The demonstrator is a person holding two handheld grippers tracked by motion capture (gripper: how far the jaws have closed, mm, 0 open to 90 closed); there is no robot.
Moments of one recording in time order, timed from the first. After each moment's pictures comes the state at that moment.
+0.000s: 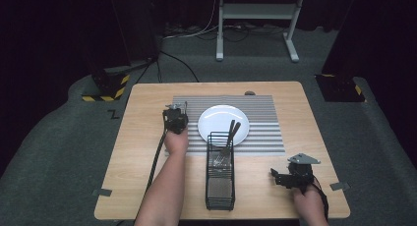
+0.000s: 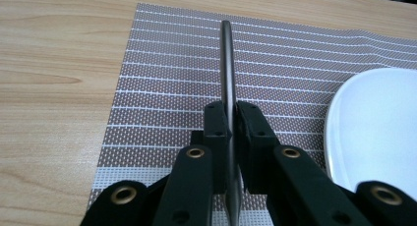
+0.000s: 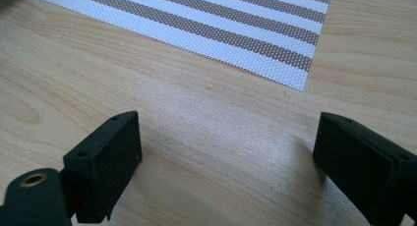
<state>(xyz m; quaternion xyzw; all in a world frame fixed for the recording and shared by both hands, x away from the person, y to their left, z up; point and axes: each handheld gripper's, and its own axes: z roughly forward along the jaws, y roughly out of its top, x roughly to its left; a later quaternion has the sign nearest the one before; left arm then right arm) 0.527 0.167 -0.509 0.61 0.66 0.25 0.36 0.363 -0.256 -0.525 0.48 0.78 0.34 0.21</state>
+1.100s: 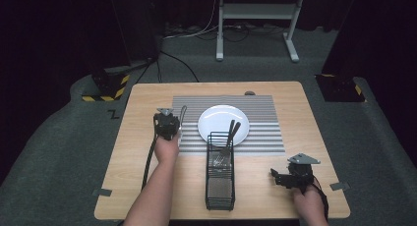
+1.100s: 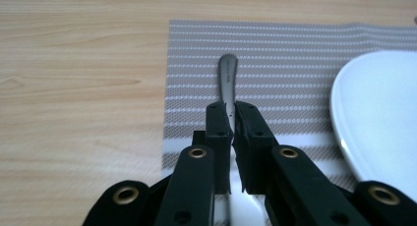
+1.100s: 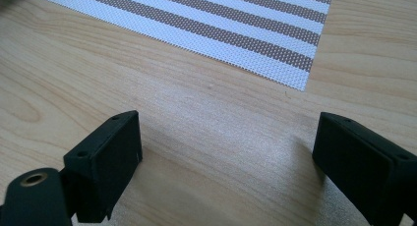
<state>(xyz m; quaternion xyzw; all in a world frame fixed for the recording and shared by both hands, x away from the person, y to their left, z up) 0.479 0.192 -0.493 0.63 0.63 0.29 0.35 0.362 -0.256 -0.525 0.48 0.78 0.33 0.21</state>
